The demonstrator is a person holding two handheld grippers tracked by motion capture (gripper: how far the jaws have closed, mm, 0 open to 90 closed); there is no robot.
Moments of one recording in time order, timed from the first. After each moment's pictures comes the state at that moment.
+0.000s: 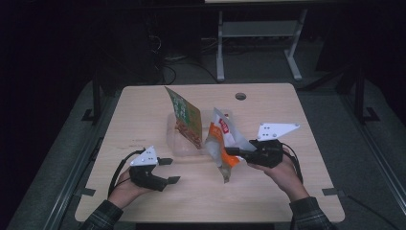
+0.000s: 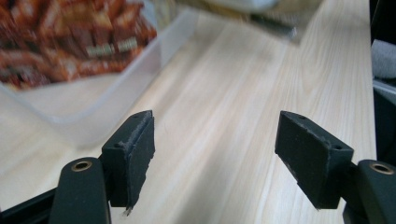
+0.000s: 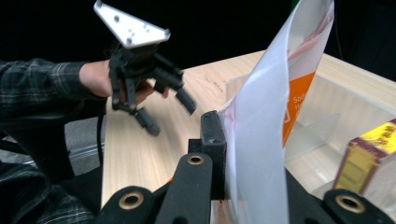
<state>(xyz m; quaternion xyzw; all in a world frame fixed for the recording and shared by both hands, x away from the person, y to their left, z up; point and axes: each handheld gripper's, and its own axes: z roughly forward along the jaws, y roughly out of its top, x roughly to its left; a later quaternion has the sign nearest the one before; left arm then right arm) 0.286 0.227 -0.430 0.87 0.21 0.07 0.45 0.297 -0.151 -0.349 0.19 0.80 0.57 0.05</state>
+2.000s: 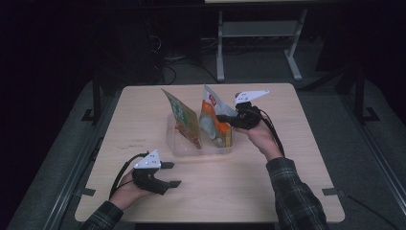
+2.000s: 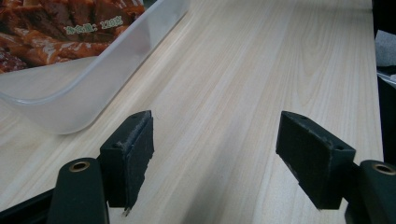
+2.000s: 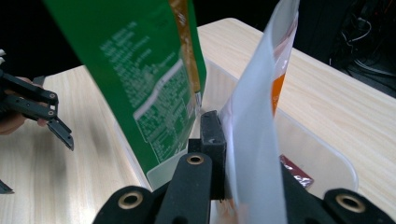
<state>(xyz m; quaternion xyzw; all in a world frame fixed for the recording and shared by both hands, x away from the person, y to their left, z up) 0.287 0.222 -0.441 0.87 0.21 0.05 0.44 0.409 -0.117 -0.359 0.27 0.82 0.50 0.09</state>
